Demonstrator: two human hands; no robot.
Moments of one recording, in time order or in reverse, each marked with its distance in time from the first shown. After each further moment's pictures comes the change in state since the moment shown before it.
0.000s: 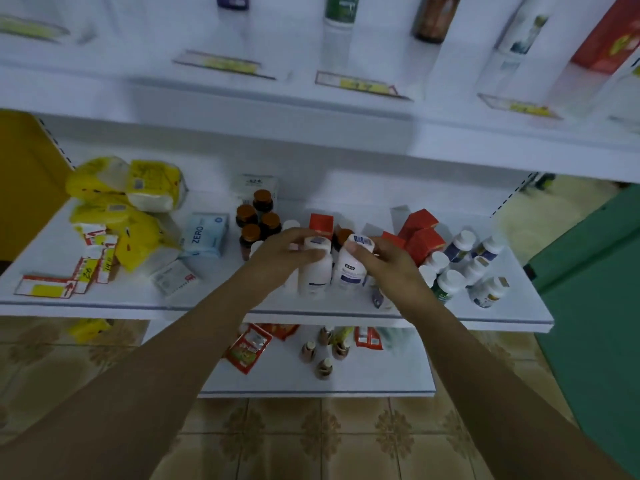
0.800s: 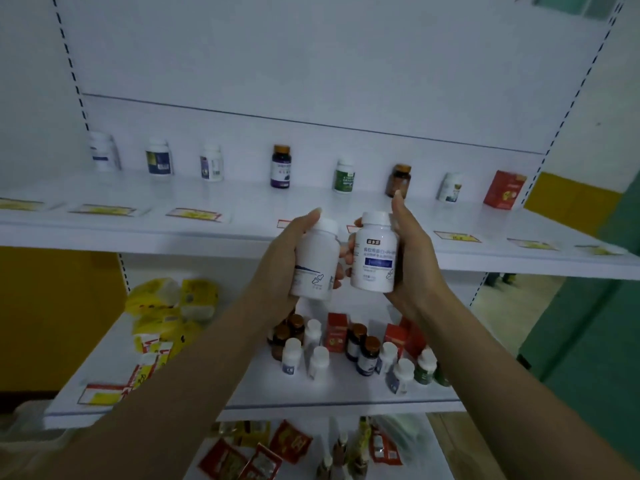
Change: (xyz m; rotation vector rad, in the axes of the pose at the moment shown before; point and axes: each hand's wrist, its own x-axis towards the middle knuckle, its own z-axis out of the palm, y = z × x) left_hand -0.135 0.157 -0.083 -0.586 -0.208 0.321; right_hand -0.114 -0.220 0.040 0.759 -0.156 -0.285
